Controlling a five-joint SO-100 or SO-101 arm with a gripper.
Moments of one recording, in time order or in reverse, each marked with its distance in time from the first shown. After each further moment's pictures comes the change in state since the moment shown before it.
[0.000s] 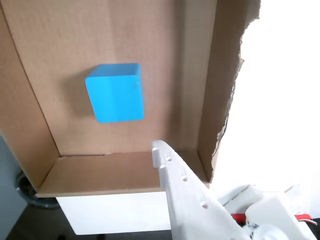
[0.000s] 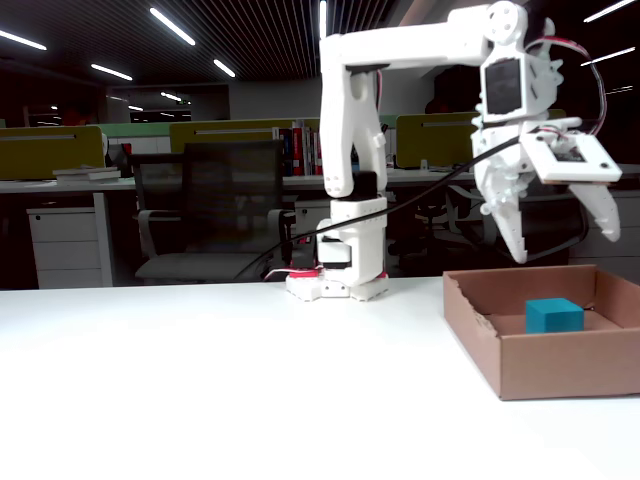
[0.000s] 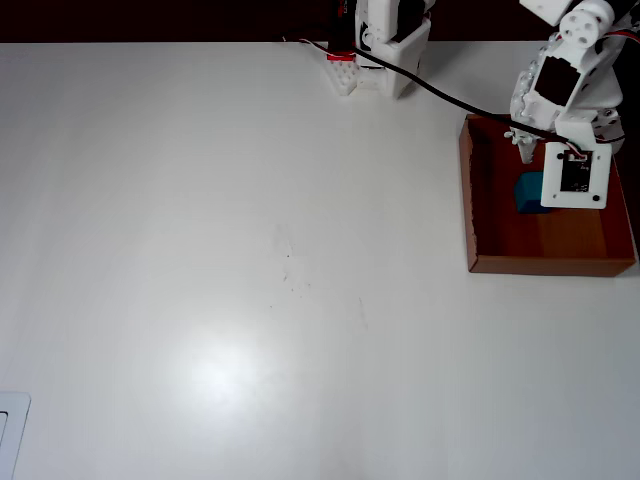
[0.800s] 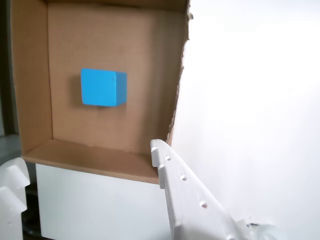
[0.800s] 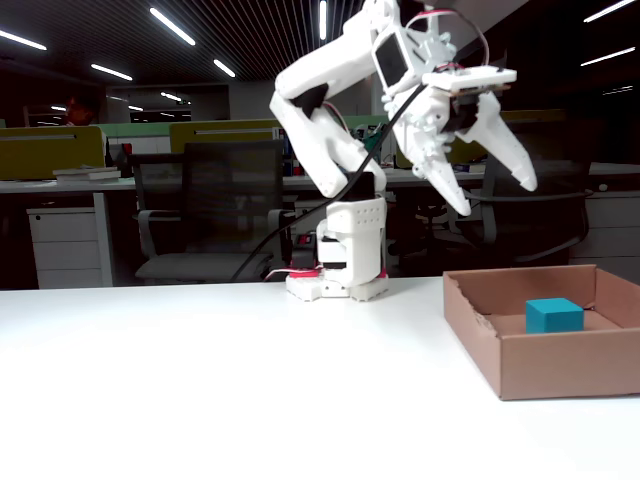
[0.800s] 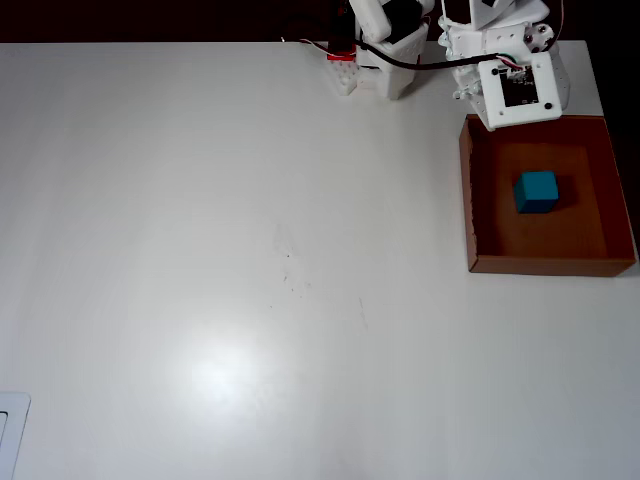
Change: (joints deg) arm 7.0 43.0 28.0 -5.3 -13.7
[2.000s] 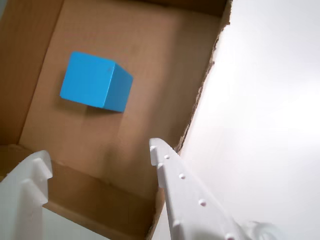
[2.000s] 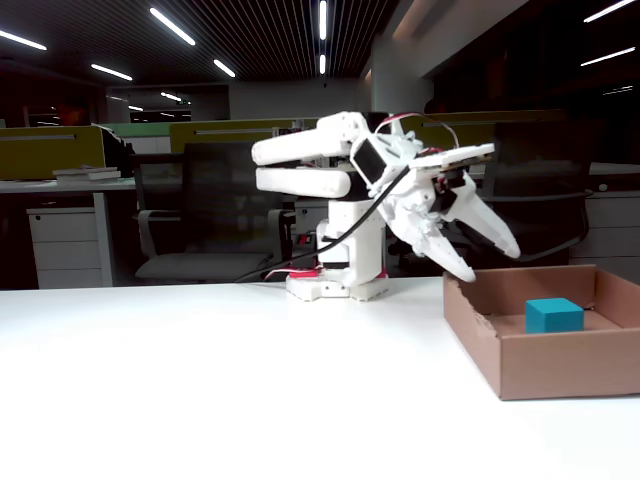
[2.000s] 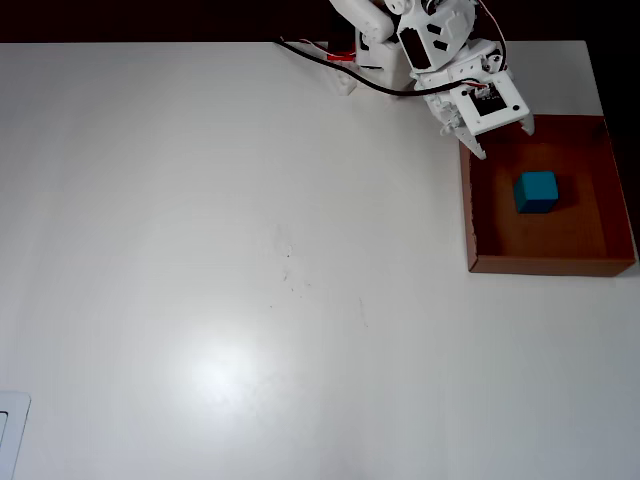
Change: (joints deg) arm -3.9 39.2 44.6 -21.8 -5.1
